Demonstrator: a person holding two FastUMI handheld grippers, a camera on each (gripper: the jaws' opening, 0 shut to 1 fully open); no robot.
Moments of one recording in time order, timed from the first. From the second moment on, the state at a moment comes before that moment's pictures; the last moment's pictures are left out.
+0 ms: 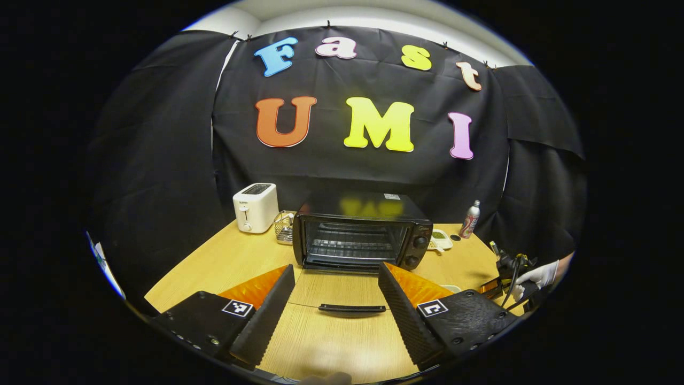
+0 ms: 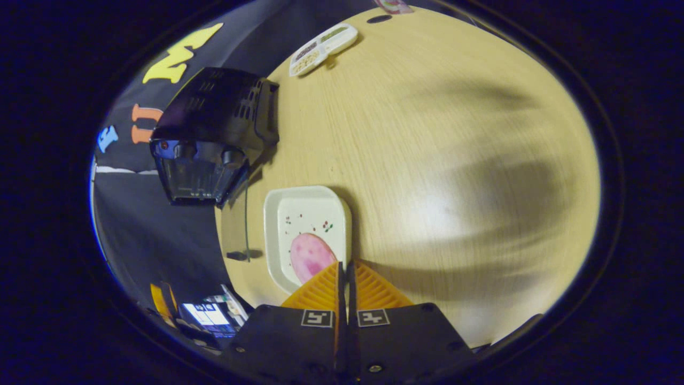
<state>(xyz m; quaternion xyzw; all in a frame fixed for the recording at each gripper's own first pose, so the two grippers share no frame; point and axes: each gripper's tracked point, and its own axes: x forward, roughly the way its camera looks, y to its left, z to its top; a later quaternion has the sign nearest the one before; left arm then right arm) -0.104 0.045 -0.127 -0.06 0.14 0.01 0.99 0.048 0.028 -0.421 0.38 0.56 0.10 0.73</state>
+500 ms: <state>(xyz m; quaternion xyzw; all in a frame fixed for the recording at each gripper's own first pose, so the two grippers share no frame) -0.113 0.047 -0.115 -0.05 0.14 0.00 0.99 0.026 0.052 -0.359 0.45 0.46 0.06 0.76</state>
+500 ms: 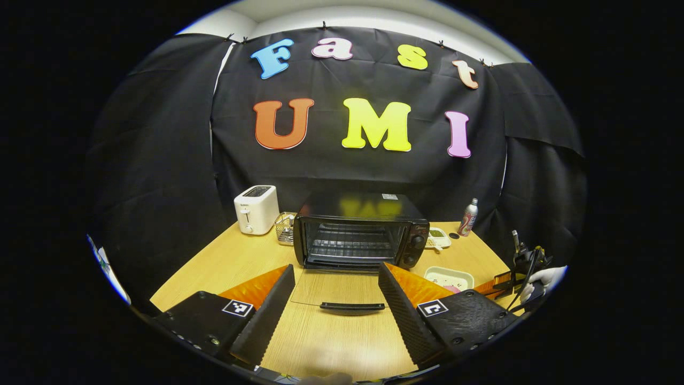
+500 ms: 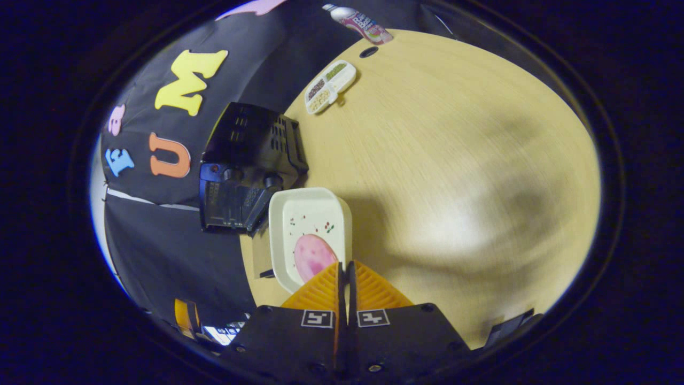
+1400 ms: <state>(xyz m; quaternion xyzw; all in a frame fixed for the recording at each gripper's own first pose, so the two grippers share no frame) -0.121 0.110 -0.081 -0.04 0.15 -0.02 0.99 0.124 0.267 -0.342 0.58 0.36 -0.04 0.73</state>
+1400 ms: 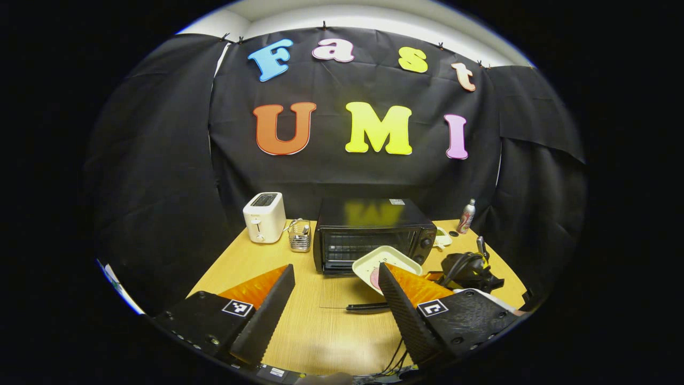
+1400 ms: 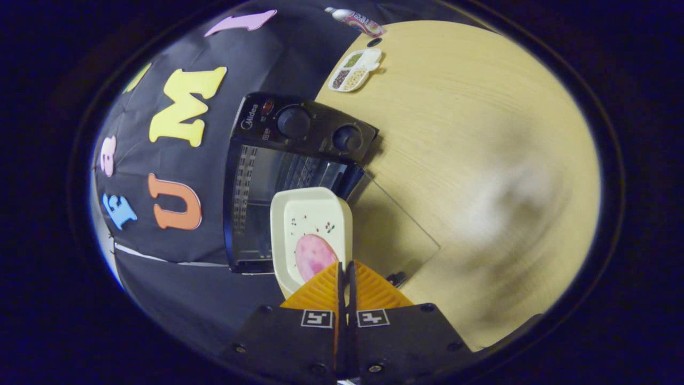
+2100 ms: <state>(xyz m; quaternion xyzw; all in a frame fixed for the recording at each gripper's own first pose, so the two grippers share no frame) -0.089 0.142 -0.086 -0.05 0.16 0.01 0.99 0.219 0.272 -0.355 0.56 0.36 -0.07 0.74</state>
